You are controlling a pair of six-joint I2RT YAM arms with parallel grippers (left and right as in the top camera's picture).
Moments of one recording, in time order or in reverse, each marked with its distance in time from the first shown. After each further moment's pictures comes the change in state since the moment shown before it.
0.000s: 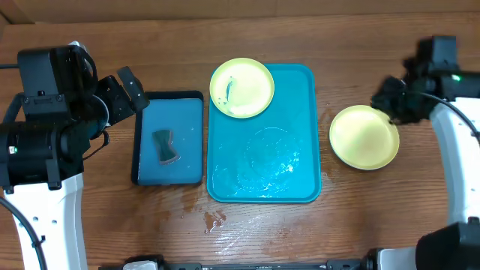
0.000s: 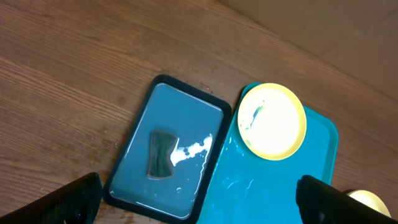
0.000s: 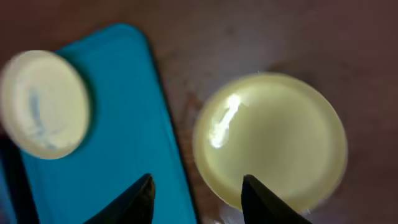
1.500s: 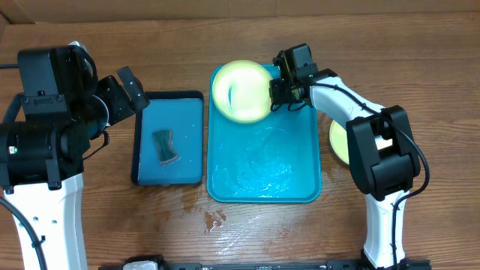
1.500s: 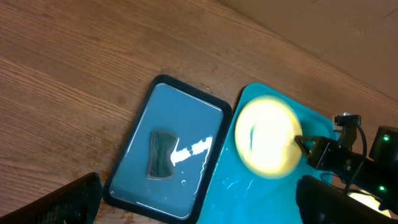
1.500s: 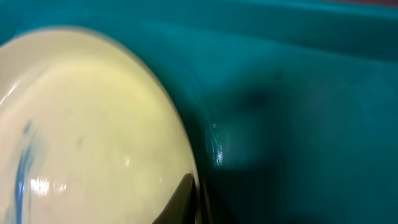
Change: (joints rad) left arm 0.000 0.000 0.000 0.000 0.000 0.000; right arm 0.375 0.644 0.051 0.662 -0.082 -0.140
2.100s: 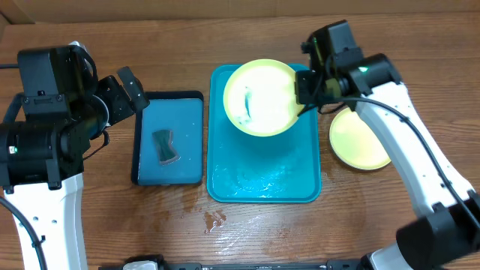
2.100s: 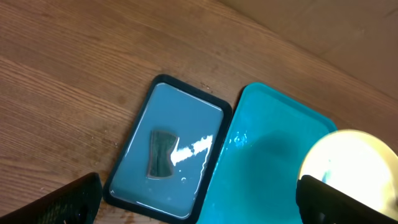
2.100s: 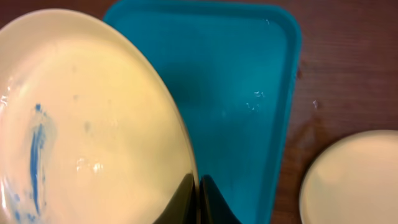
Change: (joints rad) left arm 0.000 0.000 0.000 -0.002 0.000 0.000; right arm 0.003 -0.521 0.064 -0.618 0.103 0.096
